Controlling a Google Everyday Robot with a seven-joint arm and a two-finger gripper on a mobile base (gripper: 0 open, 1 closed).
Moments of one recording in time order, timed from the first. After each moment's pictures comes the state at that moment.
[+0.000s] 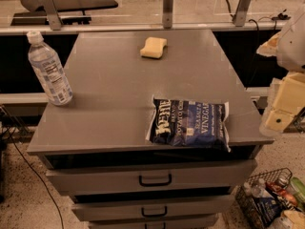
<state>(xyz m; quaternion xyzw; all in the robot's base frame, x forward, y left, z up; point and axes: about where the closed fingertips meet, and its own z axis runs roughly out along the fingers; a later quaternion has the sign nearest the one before) 0.438 -0.217 0.976 -0.60 0.78 -0.03 0.16</state>
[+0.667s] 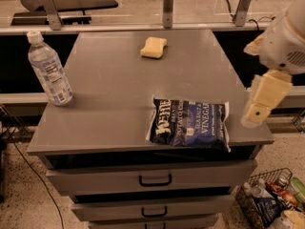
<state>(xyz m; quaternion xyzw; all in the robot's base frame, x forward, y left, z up) 0.466 -0.204 0.964 -0.60 0.78 -0.02 0.18</state>
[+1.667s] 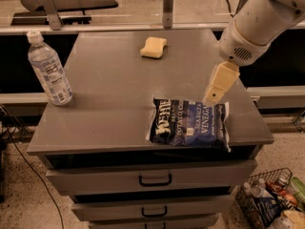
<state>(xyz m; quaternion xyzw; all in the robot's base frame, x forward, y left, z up) 0.559 -0.162 0.927 -0.58 0.78 -0.01 0.22</state>
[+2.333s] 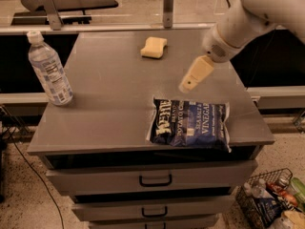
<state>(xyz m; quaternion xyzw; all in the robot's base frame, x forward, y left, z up) 0.623 -0.138 0.904 -0.50 0.82 0.03 0.27</state>
